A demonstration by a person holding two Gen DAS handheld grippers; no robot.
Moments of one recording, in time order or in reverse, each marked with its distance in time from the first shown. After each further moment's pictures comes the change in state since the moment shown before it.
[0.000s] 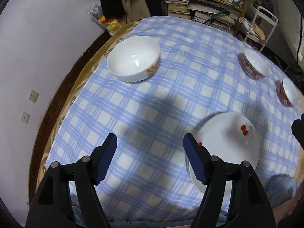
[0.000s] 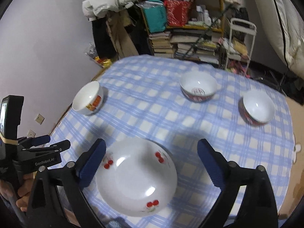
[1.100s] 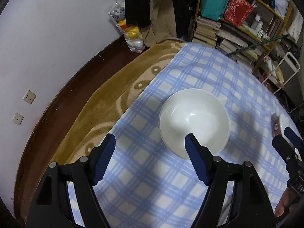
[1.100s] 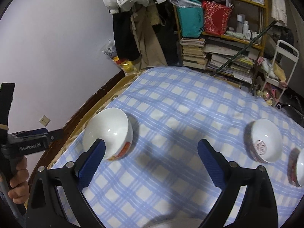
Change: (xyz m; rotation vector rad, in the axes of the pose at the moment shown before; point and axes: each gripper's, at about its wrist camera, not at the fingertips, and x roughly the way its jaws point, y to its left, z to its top) left arm 0.079 0.131 0.128 -0.150 -0.068 -0.031; right arm 0.146 0.109 0.108 -0.104 0.007 0.103
